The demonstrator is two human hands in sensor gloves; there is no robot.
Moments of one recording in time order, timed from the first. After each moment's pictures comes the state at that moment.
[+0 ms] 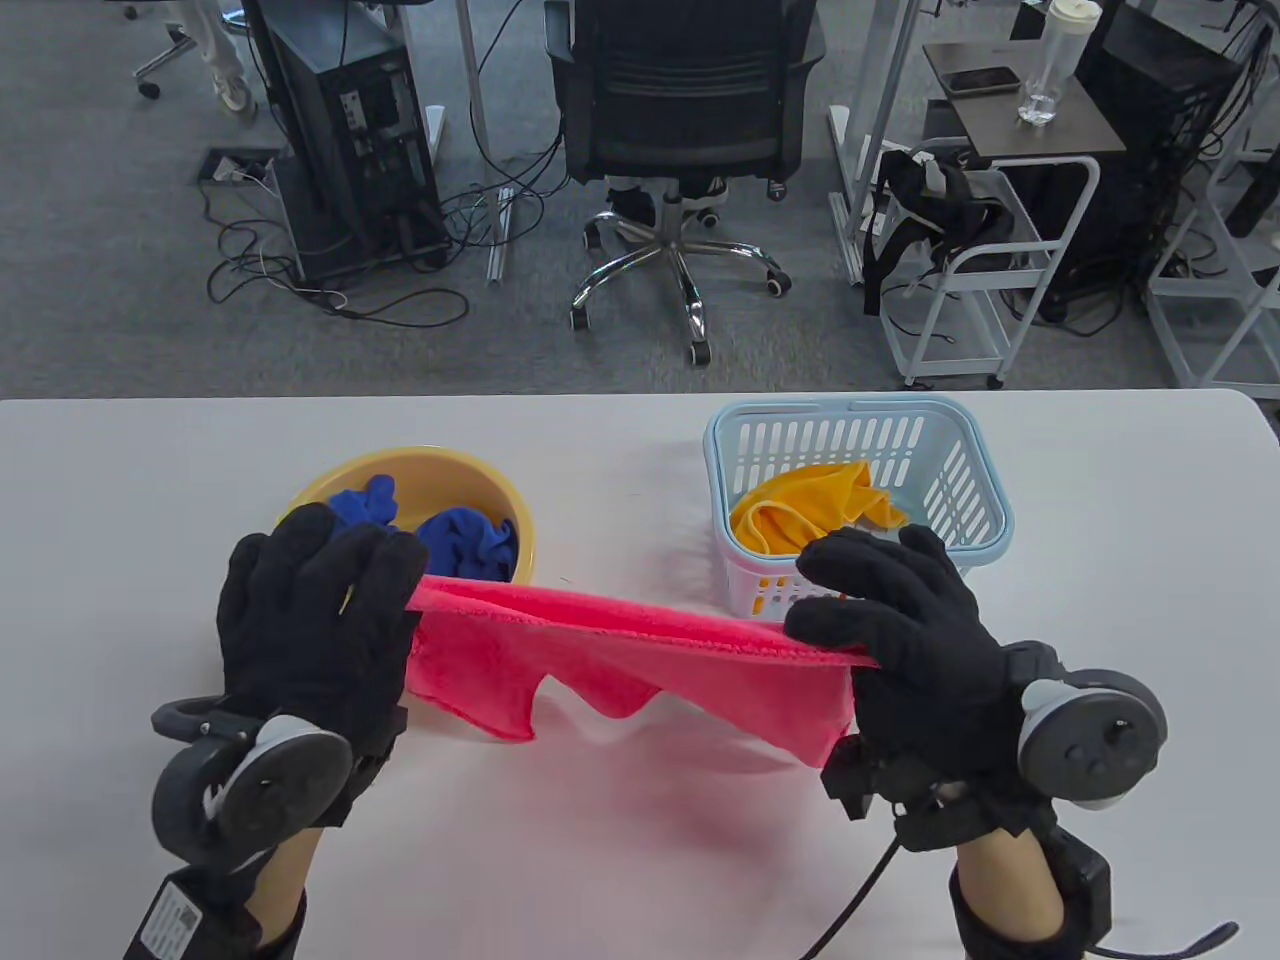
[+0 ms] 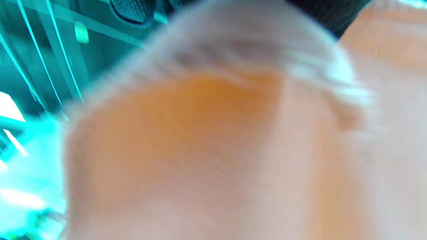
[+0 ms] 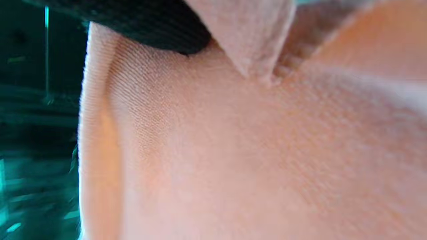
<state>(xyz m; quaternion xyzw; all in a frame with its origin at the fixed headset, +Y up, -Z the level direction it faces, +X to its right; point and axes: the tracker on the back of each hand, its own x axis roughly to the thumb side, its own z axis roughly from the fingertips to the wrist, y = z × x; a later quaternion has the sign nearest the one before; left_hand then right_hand) -0.244 -0.536 -0.223 0.41 -0.15 0.23 0.87 0.184 -0.524 -0.242 0.33 -0.25 0.78 0.47</state>
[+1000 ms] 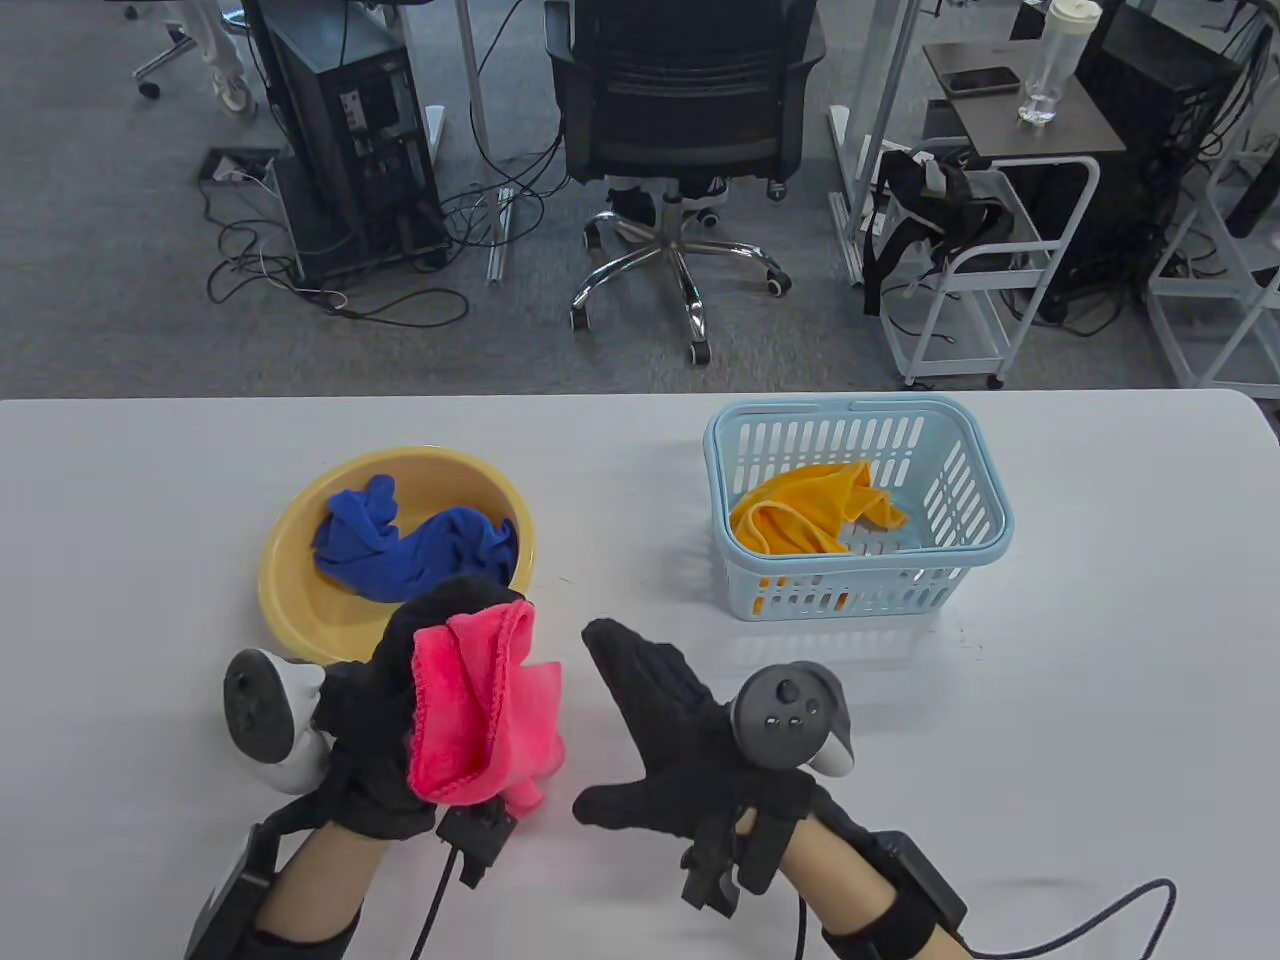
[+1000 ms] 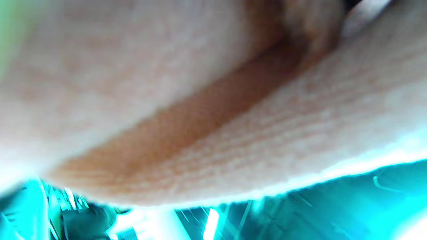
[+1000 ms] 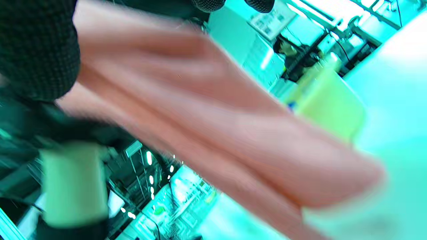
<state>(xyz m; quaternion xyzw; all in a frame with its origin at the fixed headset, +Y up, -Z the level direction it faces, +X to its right) -0.199 -0.587 -0.254 0.09 -0.34 0.69 0.63 0.038 -0.700 -0.266 0.39 0.07 0.78 0.48</state>
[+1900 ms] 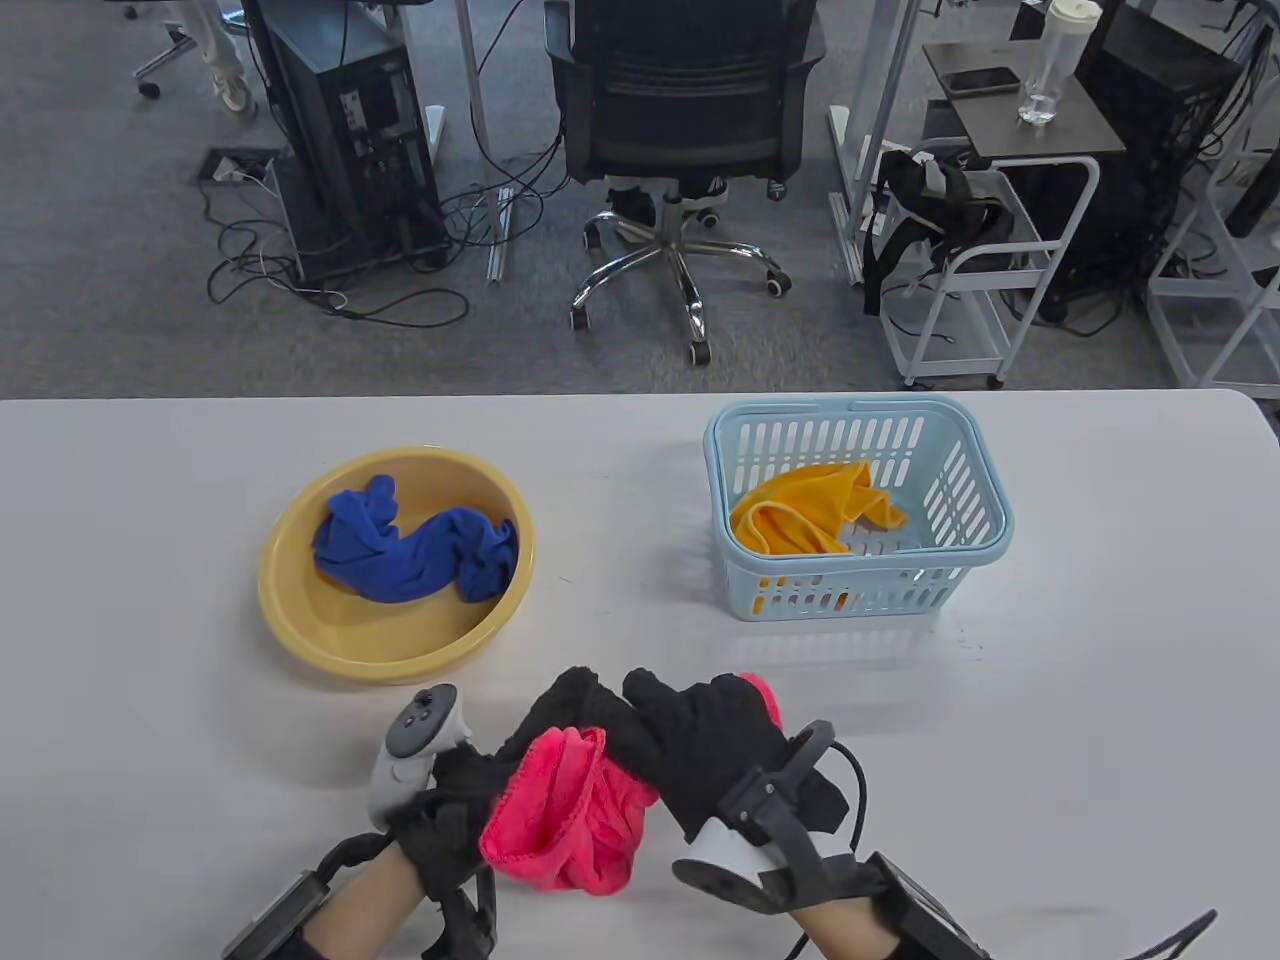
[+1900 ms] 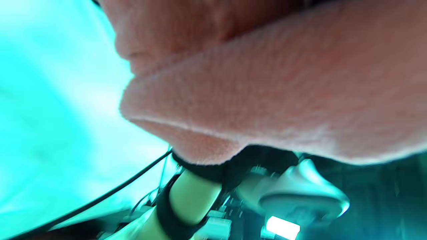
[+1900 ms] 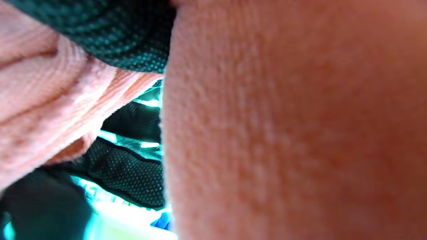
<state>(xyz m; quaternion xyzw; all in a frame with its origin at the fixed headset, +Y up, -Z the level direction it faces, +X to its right) -0.158 -0.752 -0.256 -0.38 -0.31 0.65 0.57 0.038 -0.654 -0.210 0.38 -0.35 0.86 0.02</state>
